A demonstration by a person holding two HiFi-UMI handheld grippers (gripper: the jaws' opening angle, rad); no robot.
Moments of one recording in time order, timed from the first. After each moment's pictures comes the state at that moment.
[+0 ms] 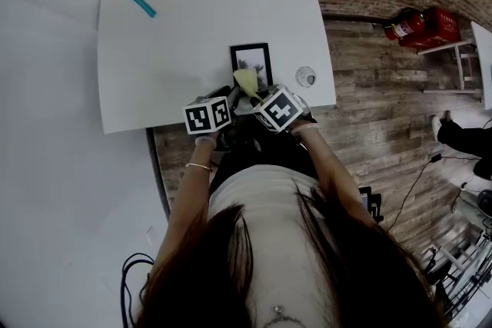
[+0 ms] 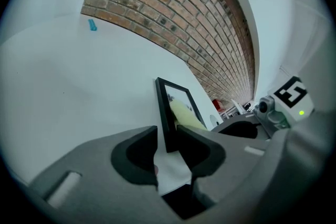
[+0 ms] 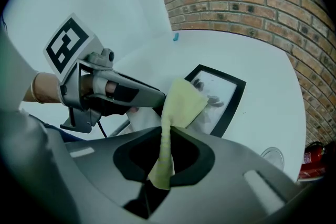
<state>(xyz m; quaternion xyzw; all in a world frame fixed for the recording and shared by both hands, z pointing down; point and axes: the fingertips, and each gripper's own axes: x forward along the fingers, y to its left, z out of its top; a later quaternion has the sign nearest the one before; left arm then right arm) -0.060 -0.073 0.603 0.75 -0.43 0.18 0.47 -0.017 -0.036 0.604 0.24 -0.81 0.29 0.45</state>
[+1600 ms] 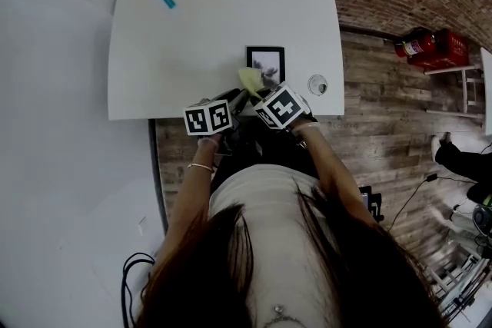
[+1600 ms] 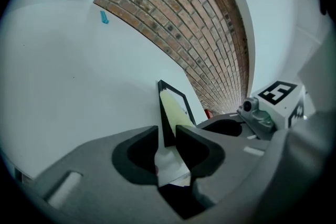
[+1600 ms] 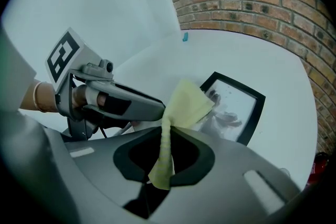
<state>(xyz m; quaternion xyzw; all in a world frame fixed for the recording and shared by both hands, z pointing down) -0.070 -0.064 0.598 0.75 -0.41 0.10 0.51 -0.048 -0.042 0.606 0.20 -0.82 0.29 0.45</state>
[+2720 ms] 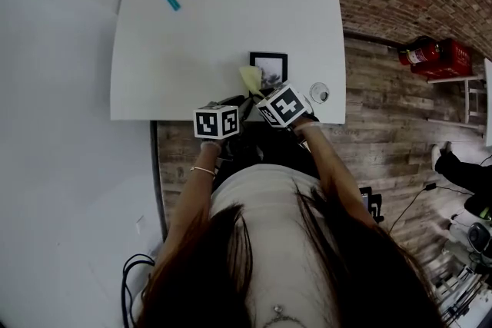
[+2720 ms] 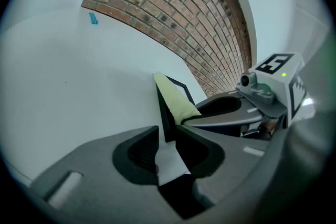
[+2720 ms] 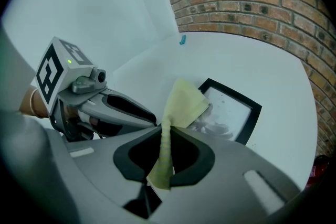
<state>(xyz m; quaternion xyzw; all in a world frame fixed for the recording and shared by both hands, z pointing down) -0.063 -0.060 0.609 0.75 -0.41 0.18 0.48 -0.047 -0.065 0.604 0.20 -0.83 0.29 0.44</state>
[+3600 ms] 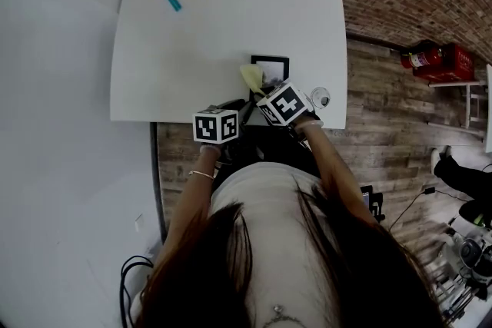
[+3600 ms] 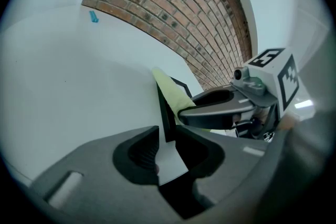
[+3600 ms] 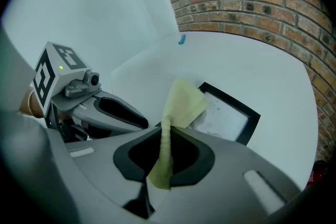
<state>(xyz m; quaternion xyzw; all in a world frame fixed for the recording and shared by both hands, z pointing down) -0.061 -0.059 0.607 0.75 -0.40 0.18 0.49 -0.046 -0.082 0.603 0.19 -0.83 0.28 0.45</state>
